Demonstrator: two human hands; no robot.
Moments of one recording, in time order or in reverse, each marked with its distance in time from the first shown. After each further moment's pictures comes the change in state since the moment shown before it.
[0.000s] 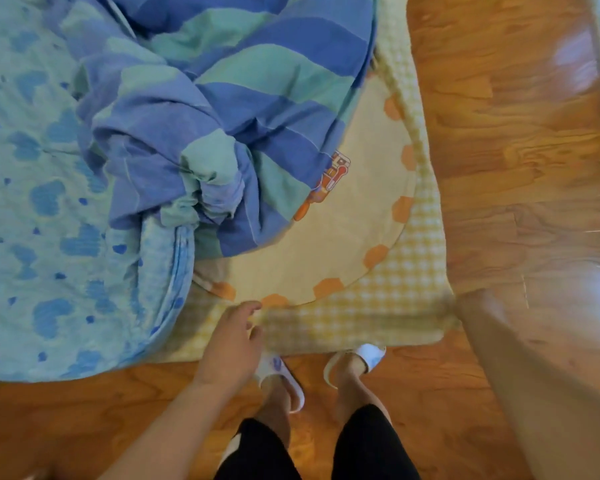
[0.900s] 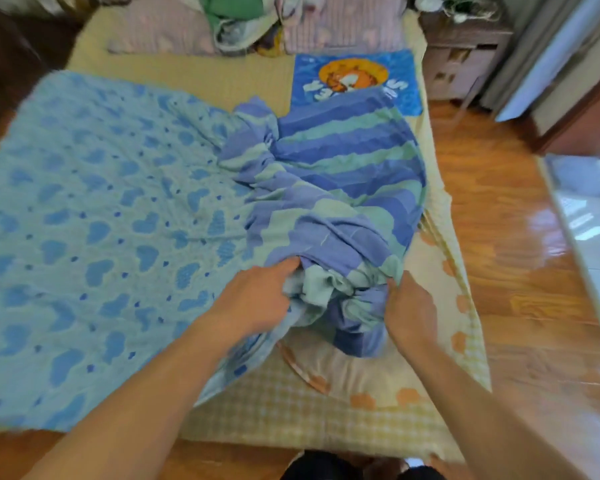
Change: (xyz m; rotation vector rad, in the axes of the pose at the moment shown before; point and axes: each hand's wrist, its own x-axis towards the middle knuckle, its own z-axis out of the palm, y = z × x) left_hand 0.002 0.059 -0.385 0.371 0.124 0.422; right_hand -0.371 -0.266 -0.011 0.104 0.372 -0.988
